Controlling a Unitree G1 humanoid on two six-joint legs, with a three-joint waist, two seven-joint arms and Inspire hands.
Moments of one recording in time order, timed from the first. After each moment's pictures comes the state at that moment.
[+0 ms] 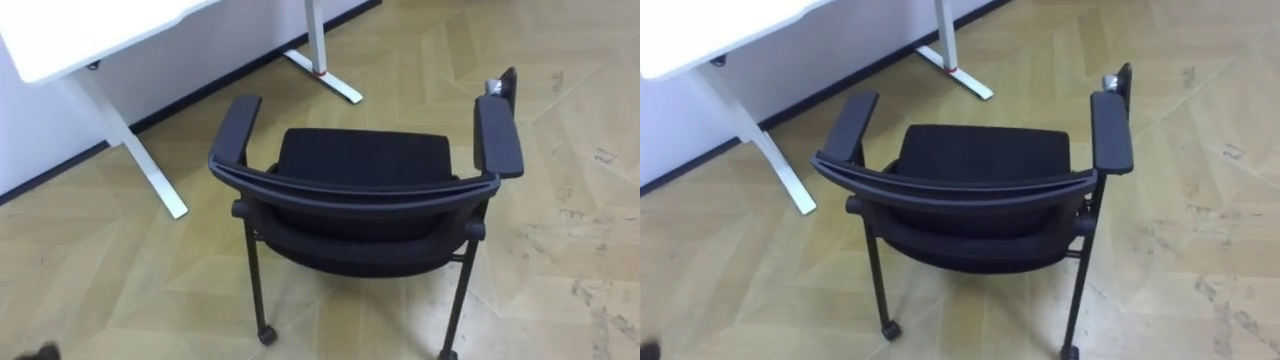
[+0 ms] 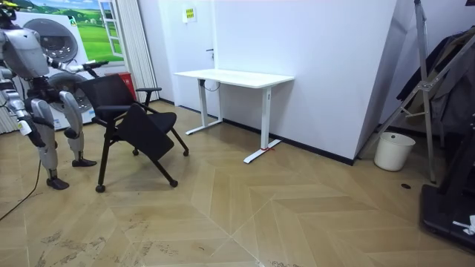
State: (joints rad) left arm 0.38 0.36 0.25 0.33 0.62 -0.18 0.72; right arm 0.12 -0.33 -0.10 1.24 0.37 -0.10 -0.02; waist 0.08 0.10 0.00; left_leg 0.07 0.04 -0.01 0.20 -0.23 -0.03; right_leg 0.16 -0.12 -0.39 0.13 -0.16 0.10
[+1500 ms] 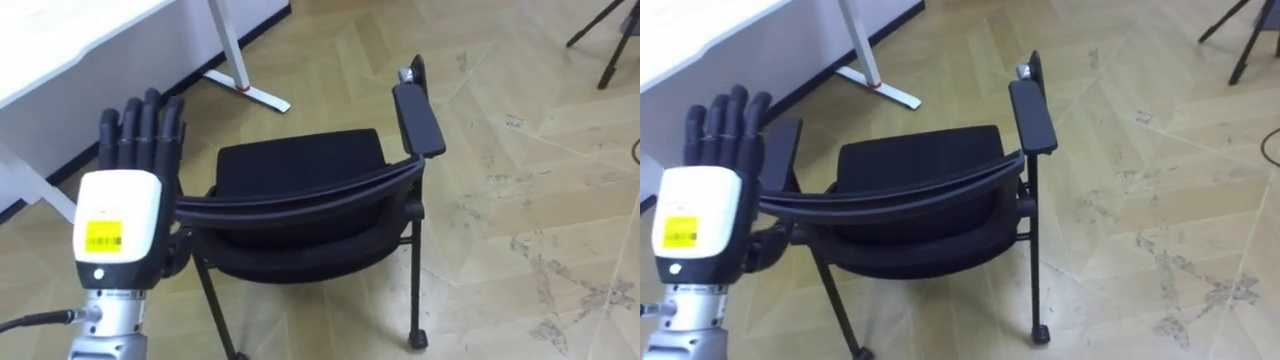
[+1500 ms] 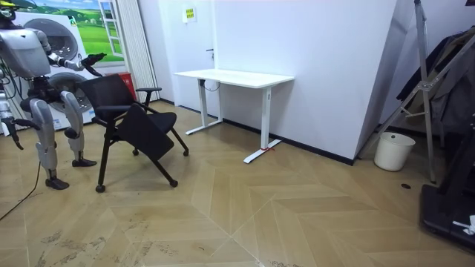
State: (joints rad) left arm 0.30 0.36 -0.08 -0.01 1.08 -0.15 0.64; right arm 0.16 -0.31 -0.15 1.28 0.44 -0.10 0.00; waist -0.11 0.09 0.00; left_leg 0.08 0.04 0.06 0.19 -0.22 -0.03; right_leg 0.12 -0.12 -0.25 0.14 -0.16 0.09
